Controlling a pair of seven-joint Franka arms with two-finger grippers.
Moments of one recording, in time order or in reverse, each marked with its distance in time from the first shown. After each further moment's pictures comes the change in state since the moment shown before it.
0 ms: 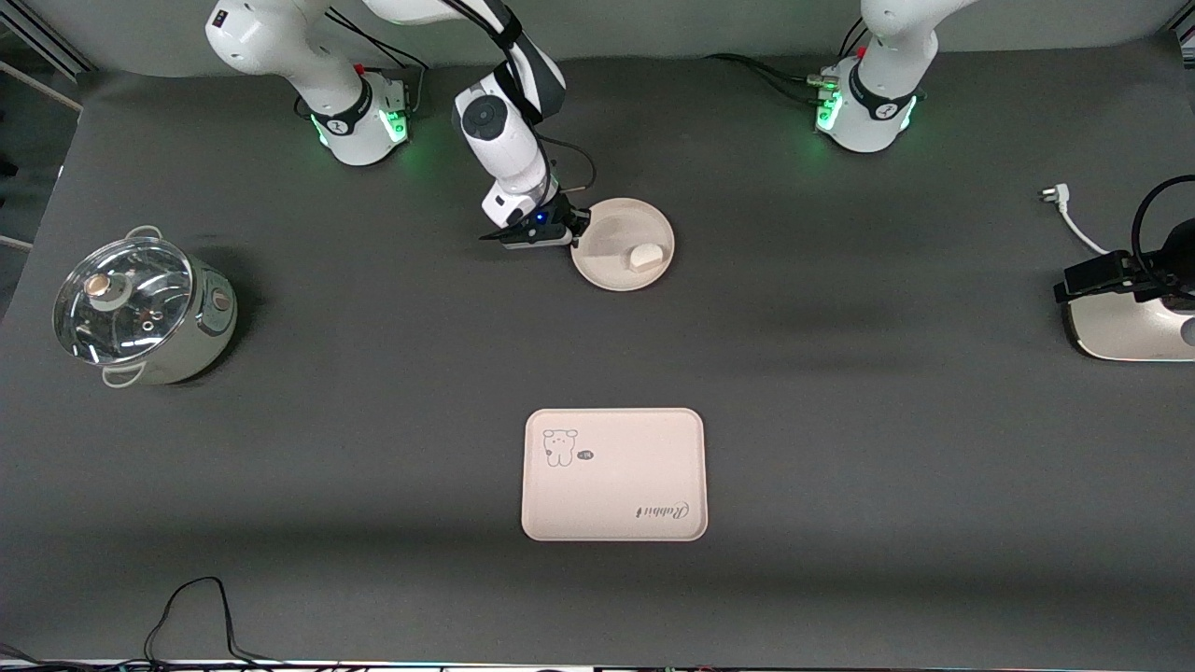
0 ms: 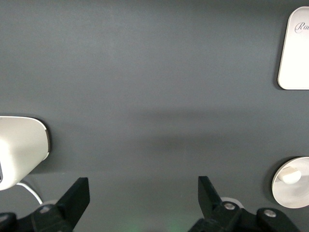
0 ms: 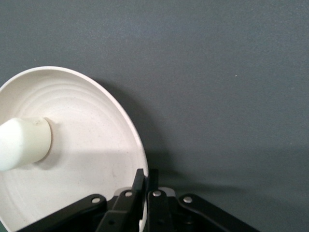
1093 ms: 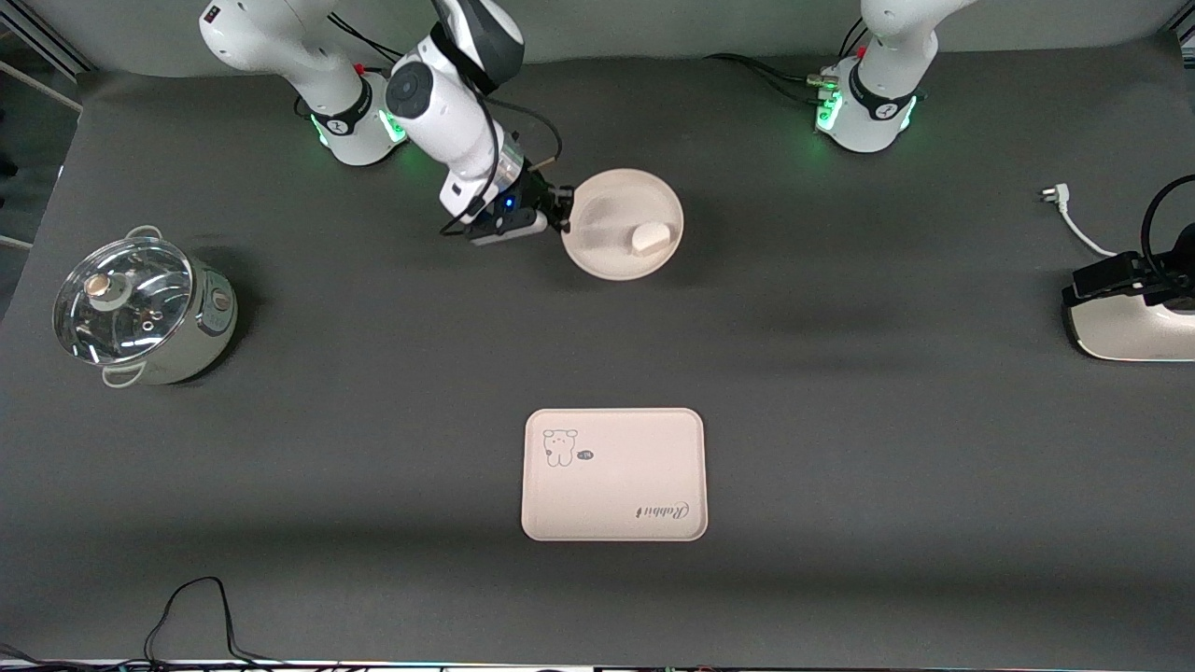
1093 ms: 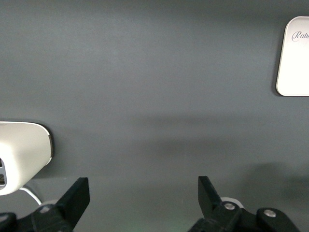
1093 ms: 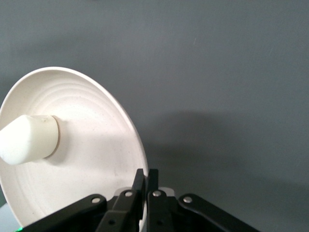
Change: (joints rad) left arm 0.000 0.003 0.002 0.017 0.002 0.014 0.000; right arm -0.228 -0.283 -0.012 0.103 -0.093 -0.370 -0.110
